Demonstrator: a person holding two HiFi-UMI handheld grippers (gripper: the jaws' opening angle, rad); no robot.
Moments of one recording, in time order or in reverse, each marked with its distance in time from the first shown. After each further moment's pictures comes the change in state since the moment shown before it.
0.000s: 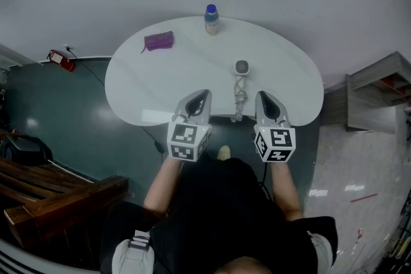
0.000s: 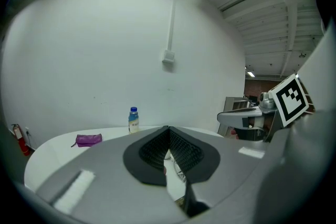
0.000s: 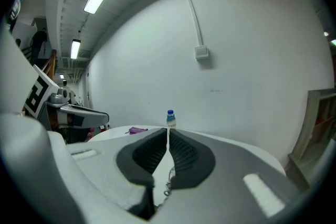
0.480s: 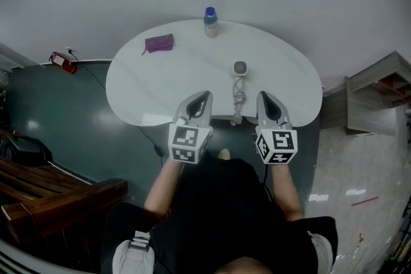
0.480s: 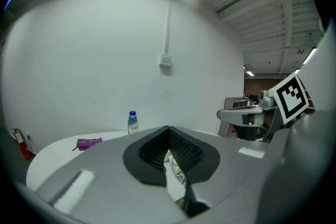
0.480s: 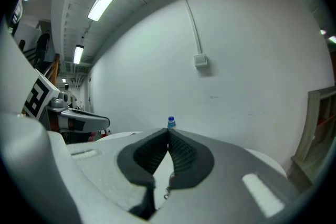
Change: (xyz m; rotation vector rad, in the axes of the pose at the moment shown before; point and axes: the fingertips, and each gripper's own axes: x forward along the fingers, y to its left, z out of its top) left arm -0.010 -0.018 0.006 0.032 -0.036 0.011; right arm -0.019 -0.004 0.011 0.000 -0.076 0.014
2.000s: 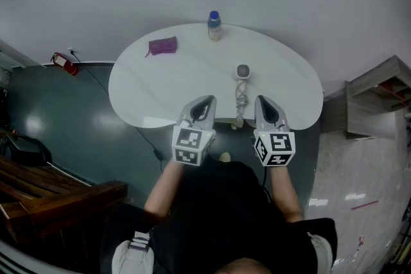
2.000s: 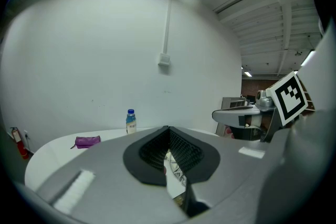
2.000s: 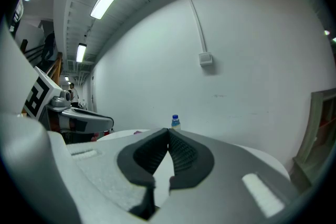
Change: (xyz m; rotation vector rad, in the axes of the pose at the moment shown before) left arm -0.007 -0.001 -0.006 -0.007 0.008 -0.028; right arm 0.001 0.020 -0.004 -0.015 0.019 0.024
